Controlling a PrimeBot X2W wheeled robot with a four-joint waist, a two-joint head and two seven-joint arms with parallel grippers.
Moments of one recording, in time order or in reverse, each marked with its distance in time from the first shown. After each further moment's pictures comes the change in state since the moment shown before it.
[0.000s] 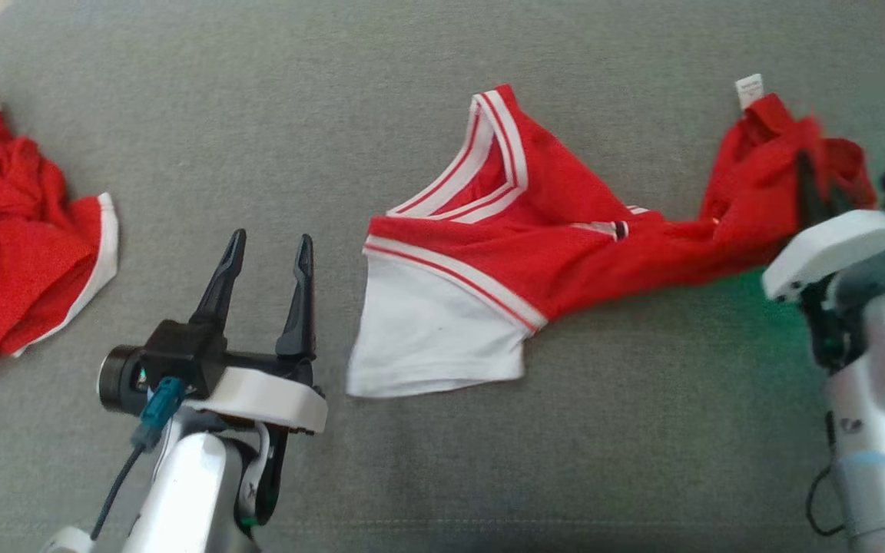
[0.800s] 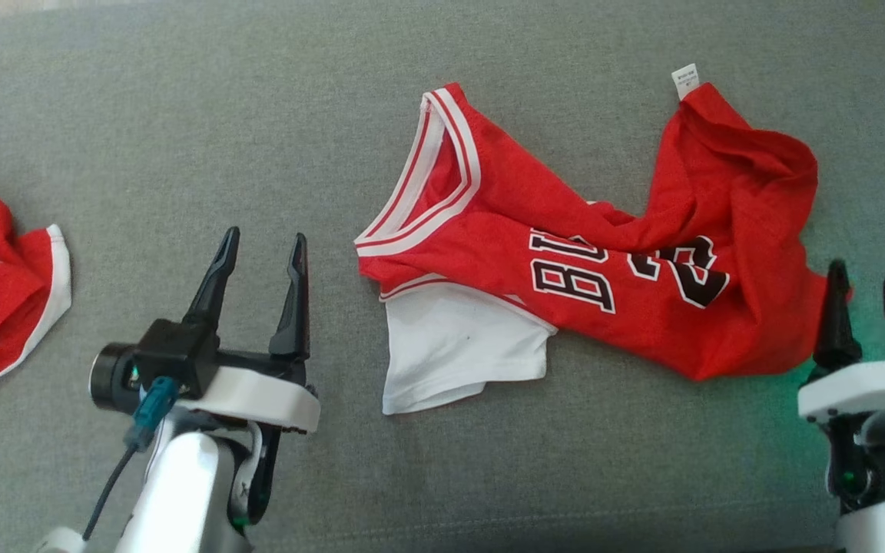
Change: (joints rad) left arm 0.001 0.003 0.023 -0.003 0.018 -0.011 0.000; right arm 0.377 0.103 -0.189 -0.329 0.126 0.000 -0.102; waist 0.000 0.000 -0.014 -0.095
